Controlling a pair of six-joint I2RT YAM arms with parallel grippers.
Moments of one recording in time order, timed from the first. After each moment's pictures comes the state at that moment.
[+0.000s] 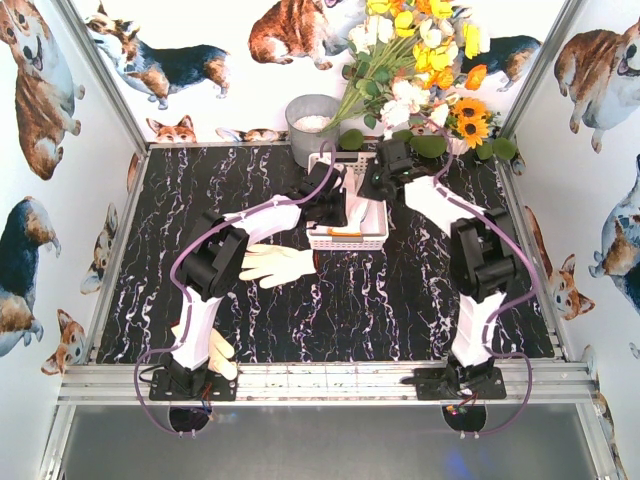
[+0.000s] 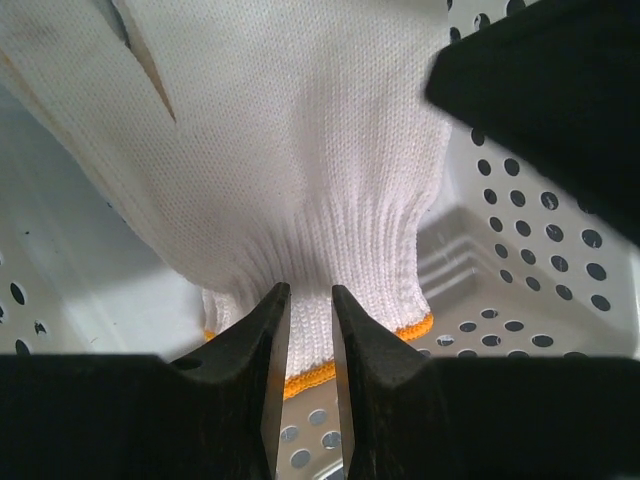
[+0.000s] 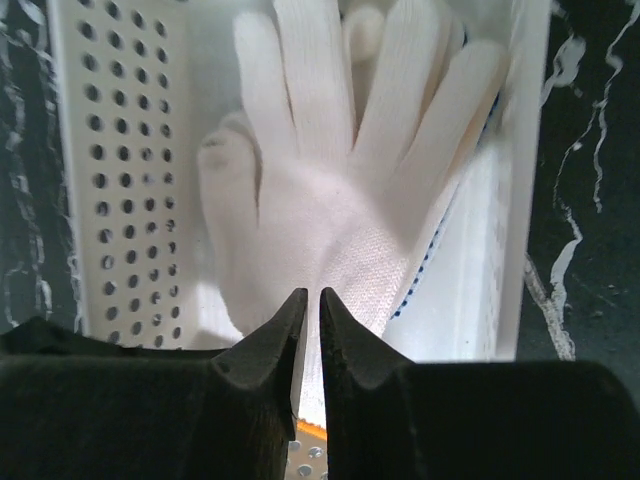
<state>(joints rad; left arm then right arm) -0.63 2.15 1.60 -0.24 0.11 -0.47 0.32 1.92 1.49 -0.29 -0.08 0.52</state>
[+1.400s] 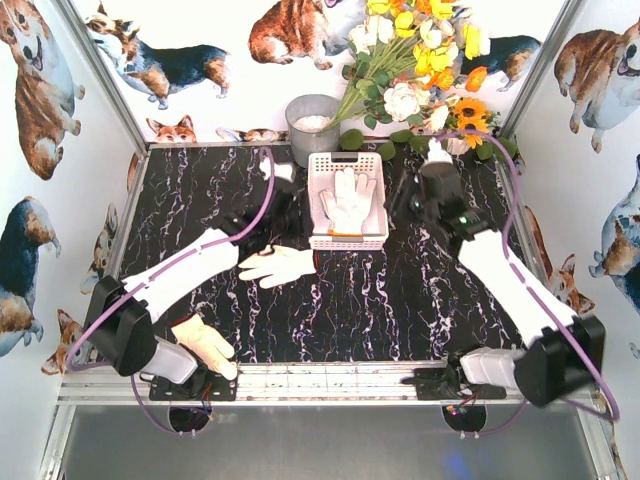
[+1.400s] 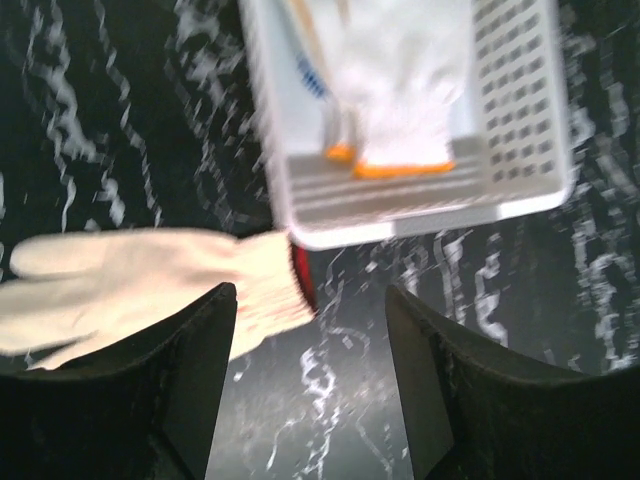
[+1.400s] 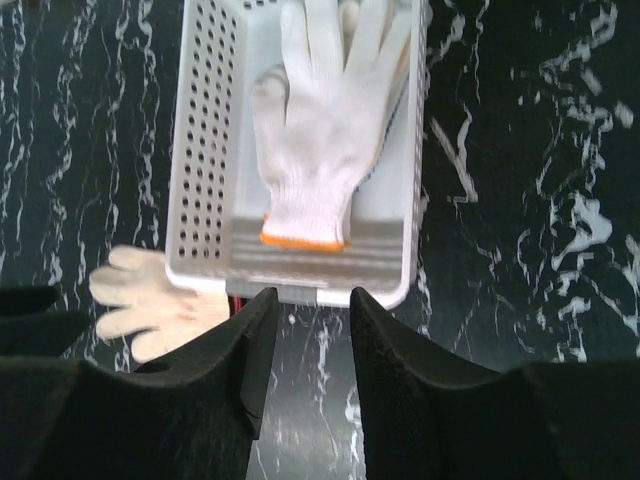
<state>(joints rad) -0.66 1.47 1.18 -0.35 -0.19 -0.56 0.35 1.28 1.12 -0.39 0.03 0.50</state>
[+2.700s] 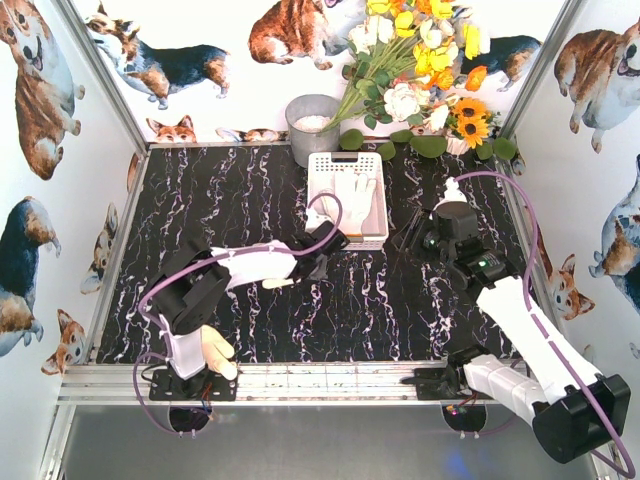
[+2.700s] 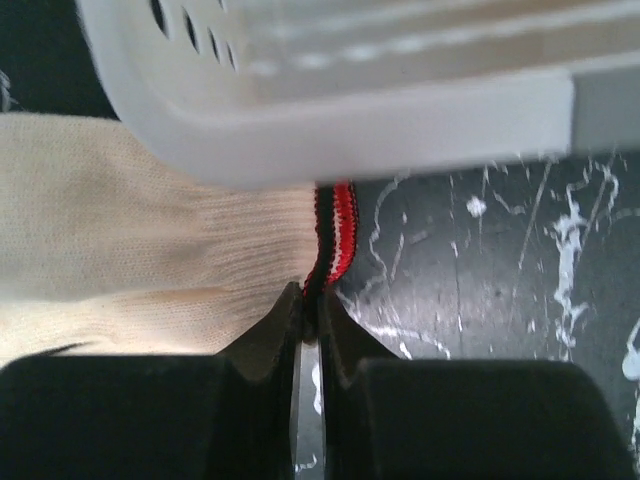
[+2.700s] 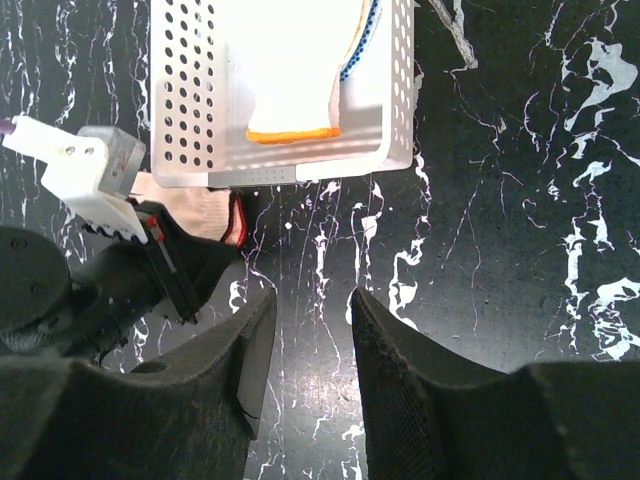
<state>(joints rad) -0.84 1.86 1.14 -0.37 -0.35 -0.66 0.35 0.95 0.84 -0.48 -0.03 0.61</state>
